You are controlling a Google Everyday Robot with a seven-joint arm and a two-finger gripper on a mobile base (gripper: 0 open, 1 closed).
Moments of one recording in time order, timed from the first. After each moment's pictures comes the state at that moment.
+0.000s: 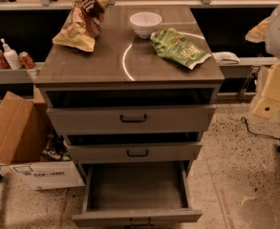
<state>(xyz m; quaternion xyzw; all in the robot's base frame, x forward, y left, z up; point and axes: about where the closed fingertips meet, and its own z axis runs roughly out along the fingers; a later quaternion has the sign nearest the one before) 0.438 -0.215 0.982 -0.60 0.78 -0.04 0.17</state>
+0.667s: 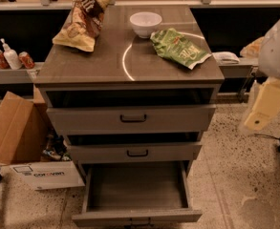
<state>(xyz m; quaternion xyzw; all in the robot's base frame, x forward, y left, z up) 0.441 -0.215 0.946 -0.59 0.78 -0.01 0.18</state>
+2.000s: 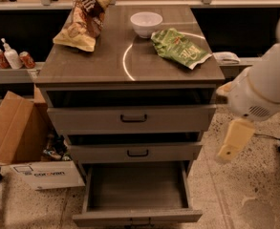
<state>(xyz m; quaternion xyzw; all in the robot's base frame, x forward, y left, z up) 0.437 -0.195 0.848 -0.60 0.78 0.04 0.15</state>
